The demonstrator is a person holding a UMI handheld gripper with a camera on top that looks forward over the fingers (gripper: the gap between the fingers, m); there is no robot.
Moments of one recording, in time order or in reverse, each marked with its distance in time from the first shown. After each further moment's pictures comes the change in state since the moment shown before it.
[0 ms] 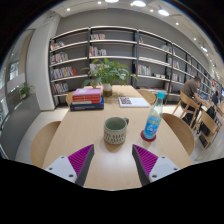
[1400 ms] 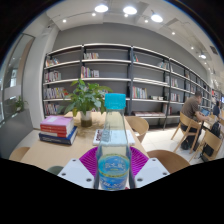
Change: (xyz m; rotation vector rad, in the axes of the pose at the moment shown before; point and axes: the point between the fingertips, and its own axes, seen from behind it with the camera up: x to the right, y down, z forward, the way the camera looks) arm 0.167 -0.146 0.196 0.276 0.007 -0.018
